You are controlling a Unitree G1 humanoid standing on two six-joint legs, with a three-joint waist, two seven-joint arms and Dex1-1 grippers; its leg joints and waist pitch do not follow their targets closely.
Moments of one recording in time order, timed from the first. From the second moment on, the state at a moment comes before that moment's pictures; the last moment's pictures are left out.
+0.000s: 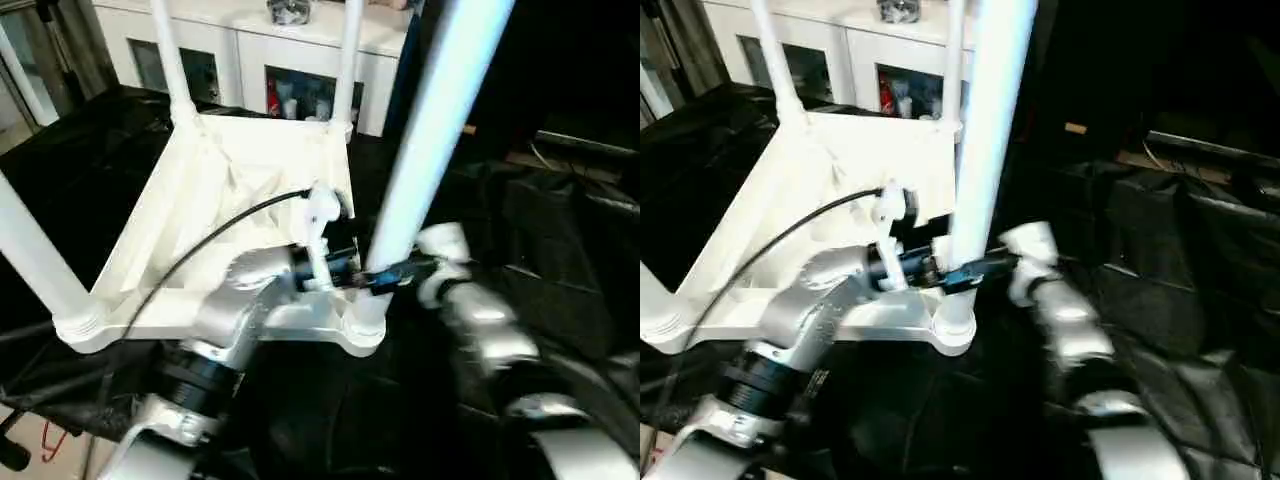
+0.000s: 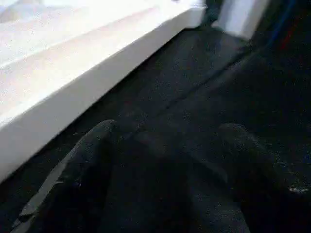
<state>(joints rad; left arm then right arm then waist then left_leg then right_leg) -0.53 0.15 -0.24 0.25 -0.40 0.16 -0.98 -0.54 -0.22 -0.05 0.87 0.07 -0.19 0.46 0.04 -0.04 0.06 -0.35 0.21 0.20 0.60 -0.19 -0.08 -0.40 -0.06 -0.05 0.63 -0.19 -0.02</state>
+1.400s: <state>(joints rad) -0.56 0.43 -0.37 0.59 -0.11 -0.04 -1.32 -0.04 -0.57 0.08 0.00 0.23 0.23 0.98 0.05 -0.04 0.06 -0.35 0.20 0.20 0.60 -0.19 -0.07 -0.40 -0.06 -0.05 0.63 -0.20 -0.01</state>
